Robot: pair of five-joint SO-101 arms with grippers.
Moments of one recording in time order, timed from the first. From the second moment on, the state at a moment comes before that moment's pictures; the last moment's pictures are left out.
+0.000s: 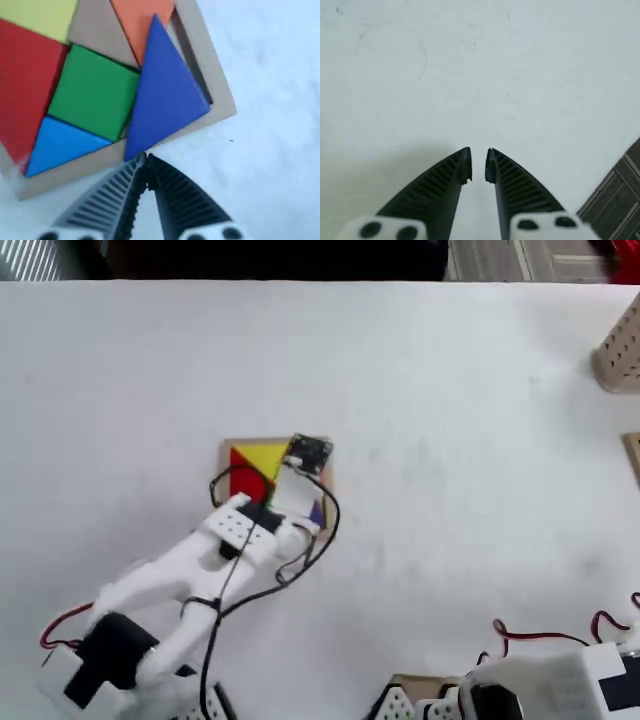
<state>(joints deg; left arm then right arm) 27.6 -9.5 51.5 44.4 13.8 75.1 9.5 18.0 40.8 42.4</state>
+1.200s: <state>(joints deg) 25.4 1.7 39.1 37.4 15.9 75.1 9.5 18.0 40.8 42.4</state>
